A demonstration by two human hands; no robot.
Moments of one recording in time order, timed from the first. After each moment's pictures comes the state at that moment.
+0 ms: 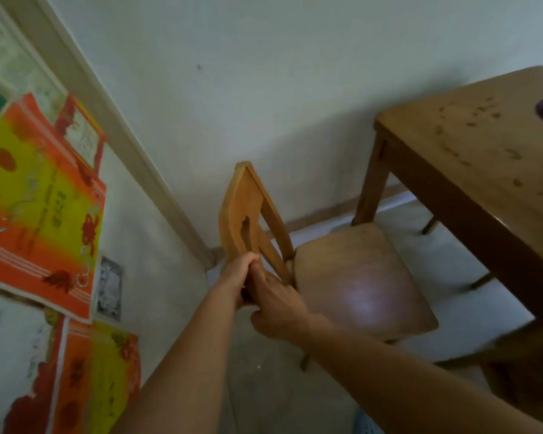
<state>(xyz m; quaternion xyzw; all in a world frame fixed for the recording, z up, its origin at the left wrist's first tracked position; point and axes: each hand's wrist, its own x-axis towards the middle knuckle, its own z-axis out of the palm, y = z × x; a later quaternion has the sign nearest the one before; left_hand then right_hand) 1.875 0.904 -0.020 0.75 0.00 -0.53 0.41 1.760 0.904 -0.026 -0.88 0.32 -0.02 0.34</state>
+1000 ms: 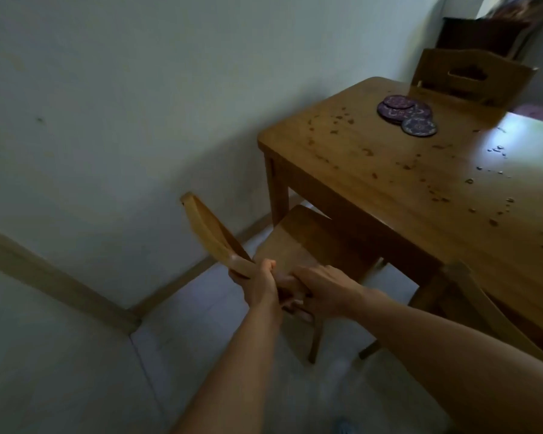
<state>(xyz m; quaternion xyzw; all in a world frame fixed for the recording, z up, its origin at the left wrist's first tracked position) 1.665 0.782 -0.047 0.65 0.01 -0.52 0.55 1.534 0.772 0.003 -0.88 0.42 0.04 0.24</state>
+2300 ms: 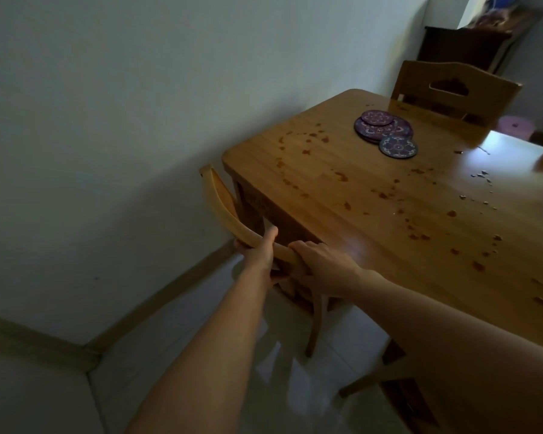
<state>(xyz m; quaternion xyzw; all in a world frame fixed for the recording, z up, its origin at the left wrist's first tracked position) 1.590 0.599 -0.031 0.65 -0.10 -0.60 0.45 1.448 0.618 0.005 -0.85 0.48 -0.01 0.20</state>
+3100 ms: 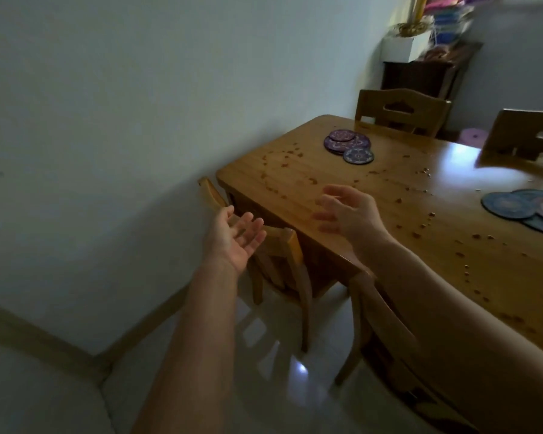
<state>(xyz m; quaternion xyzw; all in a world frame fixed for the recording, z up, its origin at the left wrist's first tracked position) 1.578 0.751 0.109 0.49 -0.12 -0.63 0.60 1.380 0.753 0.128 -0.45 0.55 -0.49 0.51</state>
